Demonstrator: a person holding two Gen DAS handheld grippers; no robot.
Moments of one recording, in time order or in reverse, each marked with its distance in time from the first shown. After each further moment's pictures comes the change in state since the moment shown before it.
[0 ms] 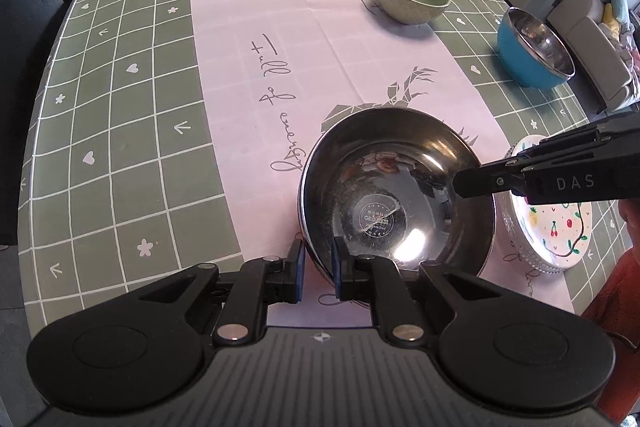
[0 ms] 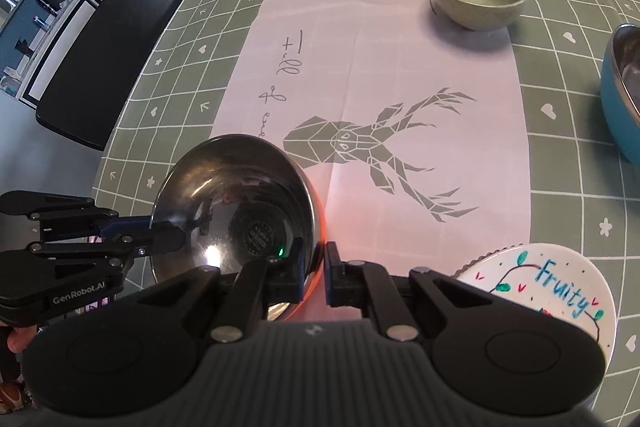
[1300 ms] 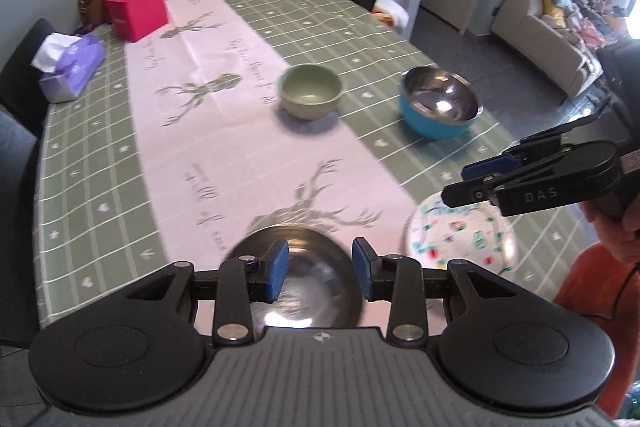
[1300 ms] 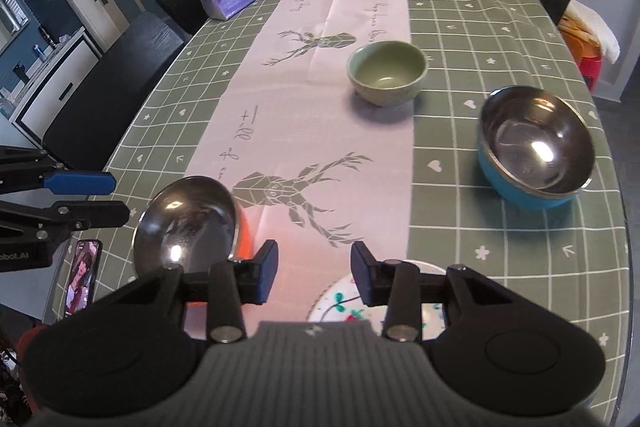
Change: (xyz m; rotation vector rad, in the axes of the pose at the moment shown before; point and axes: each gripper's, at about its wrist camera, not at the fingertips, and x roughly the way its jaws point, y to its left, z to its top) left arm -0.070 -0.090 0.036 0.204 -0.192 -0.052; right arm -0.102 -0.058 -0.033 -0.026 -0.227 -0.107
